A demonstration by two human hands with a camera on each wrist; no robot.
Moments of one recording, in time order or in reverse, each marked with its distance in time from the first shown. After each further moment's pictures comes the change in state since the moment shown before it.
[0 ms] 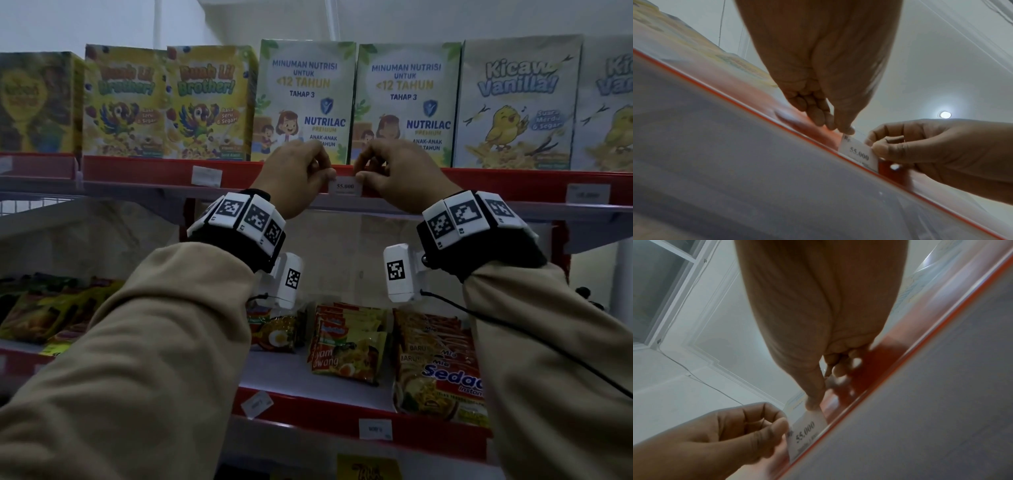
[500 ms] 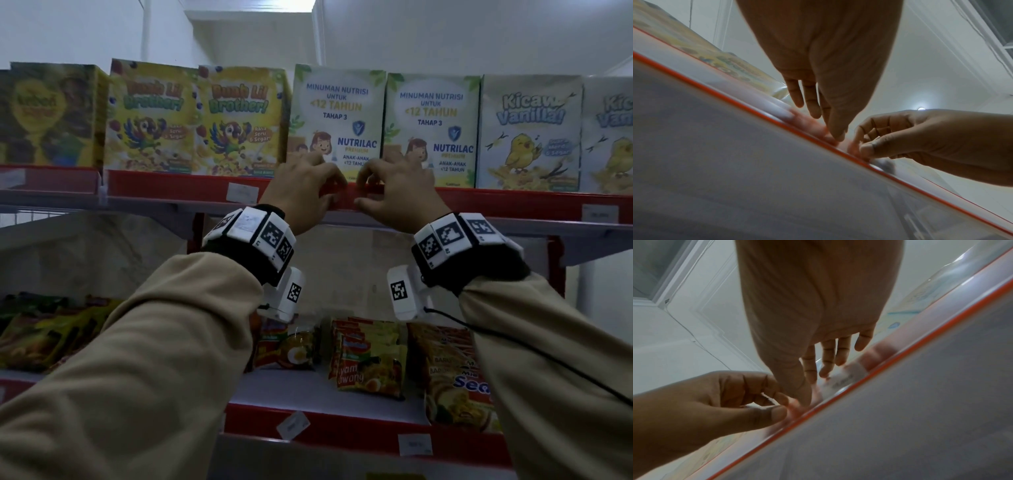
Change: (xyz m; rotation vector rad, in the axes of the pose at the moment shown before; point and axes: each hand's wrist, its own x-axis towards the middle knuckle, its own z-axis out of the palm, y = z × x) left_hand -0.011 -0.044 -0.032 0.150 -0.024 0.150; right_hand 0.014 -0.053 0.032 -0.255 0.062 0.097
